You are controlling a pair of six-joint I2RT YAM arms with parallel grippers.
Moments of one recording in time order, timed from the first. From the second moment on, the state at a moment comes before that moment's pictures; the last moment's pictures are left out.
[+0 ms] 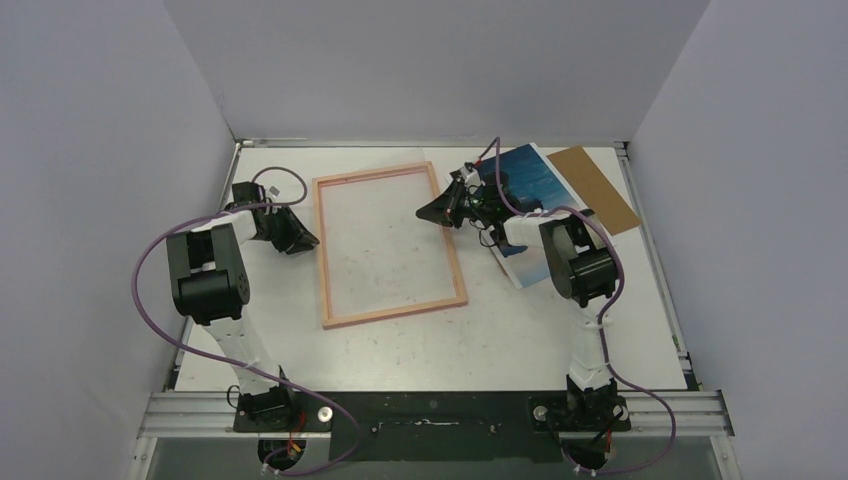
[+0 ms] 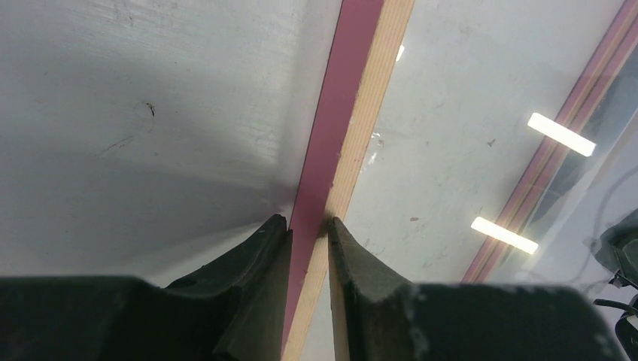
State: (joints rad) left arm 0.20 1.94 1.19 -0.37 0.50 -0.47; right arm 0.38 2.15 1.27 0.57 -0.81 1.16
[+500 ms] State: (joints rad) left arm 0.20 1.95 1.20 -0.37 0.51 -0.47; right arm 0.39 2.15 1.28 0.47 -0.77 1.05
